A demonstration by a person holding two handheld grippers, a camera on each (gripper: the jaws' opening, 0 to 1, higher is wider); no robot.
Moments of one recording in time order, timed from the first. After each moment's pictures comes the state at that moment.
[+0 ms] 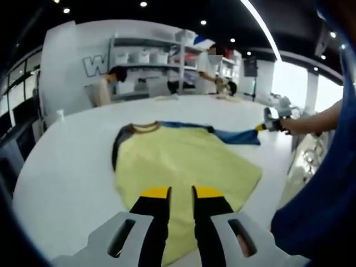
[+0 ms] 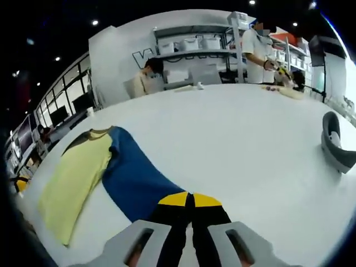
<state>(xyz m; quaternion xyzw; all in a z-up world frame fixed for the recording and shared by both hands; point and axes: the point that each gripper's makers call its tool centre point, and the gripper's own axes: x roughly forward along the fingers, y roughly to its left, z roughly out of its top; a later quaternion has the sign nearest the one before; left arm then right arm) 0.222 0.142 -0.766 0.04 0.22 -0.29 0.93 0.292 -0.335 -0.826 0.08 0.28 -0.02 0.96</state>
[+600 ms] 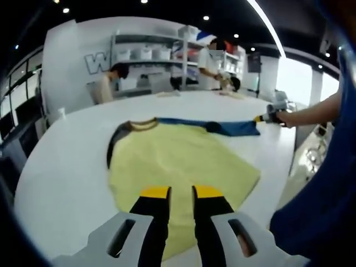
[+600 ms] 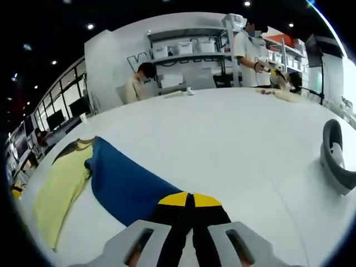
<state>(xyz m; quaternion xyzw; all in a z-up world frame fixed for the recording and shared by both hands) 0.217 0.121 -0.767 0.05 0.24 -0.28 0.93 0.328 -0.388 -0.819 0.08 0.27 -0.03 0.96</state>
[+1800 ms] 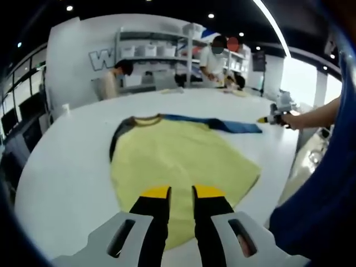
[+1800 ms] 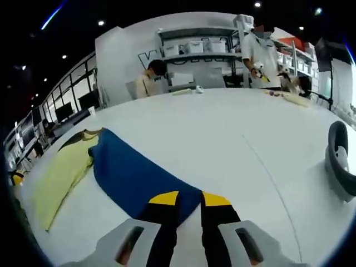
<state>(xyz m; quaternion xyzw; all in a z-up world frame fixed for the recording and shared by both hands) 0.204 0.126 -0.770 0.05 0.25 -0.25 0.93 0.320 -0.391 -0.833 0.05 0.27 0.02 0.96</state>
